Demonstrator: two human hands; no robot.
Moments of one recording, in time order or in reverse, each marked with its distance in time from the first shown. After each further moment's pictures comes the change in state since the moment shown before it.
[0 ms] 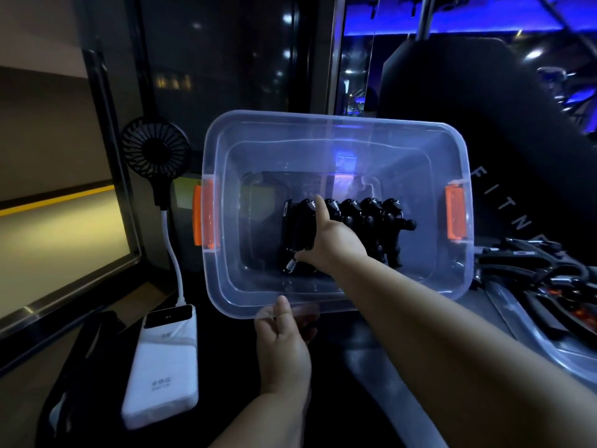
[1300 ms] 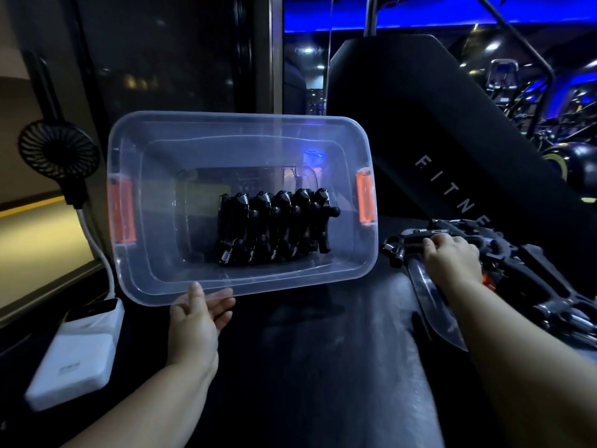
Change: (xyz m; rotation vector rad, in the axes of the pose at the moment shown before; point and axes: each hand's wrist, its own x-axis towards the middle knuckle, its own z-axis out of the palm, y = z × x) left_hand -0.016 0.003 0.009 0.043 0.019 0.096; right_hand -0.090 0.295 -0.076 -0.014 0.317 0.533
